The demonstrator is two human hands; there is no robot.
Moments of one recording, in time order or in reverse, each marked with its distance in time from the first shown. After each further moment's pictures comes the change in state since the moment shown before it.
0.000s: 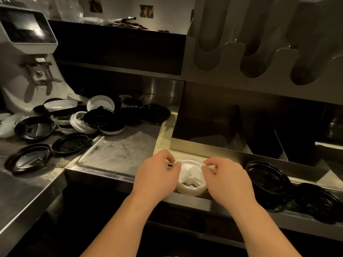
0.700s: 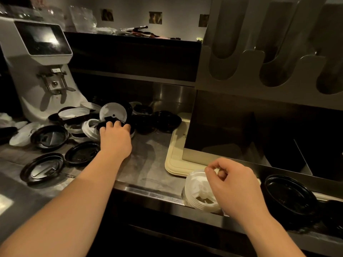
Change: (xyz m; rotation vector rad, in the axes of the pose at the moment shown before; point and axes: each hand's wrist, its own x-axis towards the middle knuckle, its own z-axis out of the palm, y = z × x) left_hand 0.149 -0.098 -0.092 0.995 0.243 -0.074; right_hand 0.006 -0.023 0.001 0.261 0.071 -0.155
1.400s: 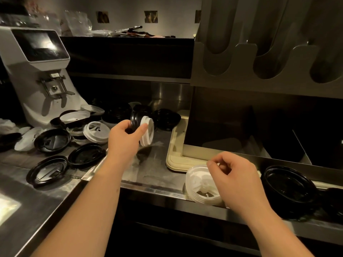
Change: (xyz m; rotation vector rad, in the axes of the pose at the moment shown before) left_hand -0.057 0.021 -0.044 -1.387 0.118 -0.159; right_hand -0.006 0.002 0.000 0.168 0.059 -0.006
